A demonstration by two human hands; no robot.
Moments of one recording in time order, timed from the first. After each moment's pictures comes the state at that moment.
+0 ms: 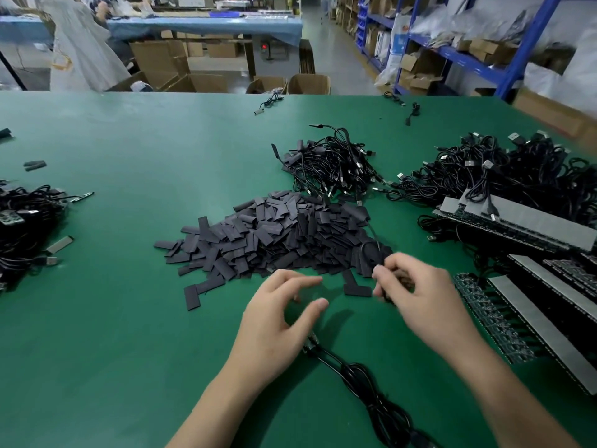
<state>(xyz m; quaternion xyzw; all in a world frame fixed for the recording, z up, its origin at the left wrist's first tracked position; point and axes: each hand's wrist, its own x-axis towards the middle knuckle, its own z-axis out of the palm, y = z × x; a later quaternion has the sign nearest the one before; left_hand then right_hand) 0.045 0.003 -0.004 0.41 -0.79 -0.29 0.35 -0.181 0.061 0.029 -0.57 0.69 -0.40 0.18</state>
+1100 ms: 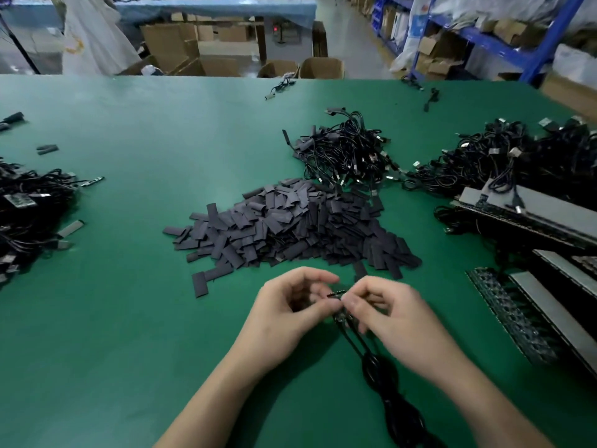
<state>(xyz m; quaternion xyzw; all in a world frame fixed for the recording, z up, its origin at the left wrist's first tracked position) 0.044 0.004 0.005 0.35 -0.63 -0.59 0.36 -0.145 0.065 0.010 -0.59 0.62 -0.37 0.36</state>
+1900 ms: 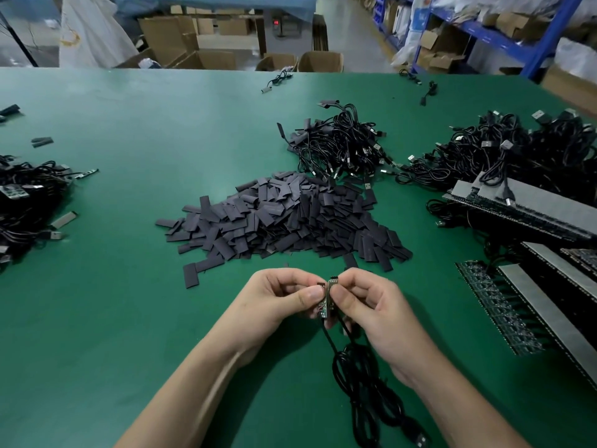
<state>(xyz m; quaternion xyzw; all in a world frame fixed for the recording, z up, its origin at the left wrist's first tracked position) 0.048 0.002 0.007 0.32 -0.53 -0.72 0.32 -0.133 0.069 0.000 -0.50 0.51 -0.50 0.50</state>
